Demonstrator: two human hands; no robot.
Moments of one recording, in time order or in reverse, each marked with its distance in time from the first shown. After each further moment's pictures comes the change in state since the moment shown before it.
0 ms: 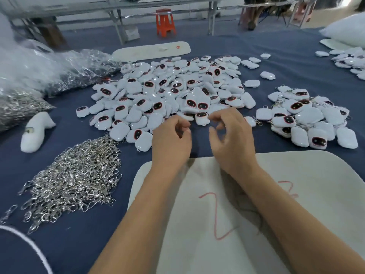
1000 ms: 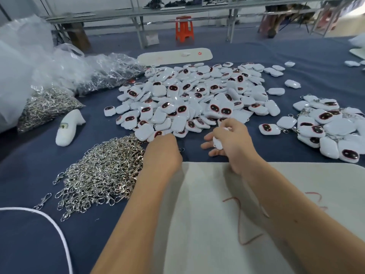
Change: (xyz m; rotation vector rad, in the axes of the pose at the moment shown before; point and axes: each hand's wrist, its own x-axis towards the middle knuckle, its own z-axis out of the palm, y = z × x) left_hand 0.008 -0.033 -0.063 0.791 -0.246 -0.072; right_hand 0.022 -0.029 0.040 0.767 -0.258 0.854
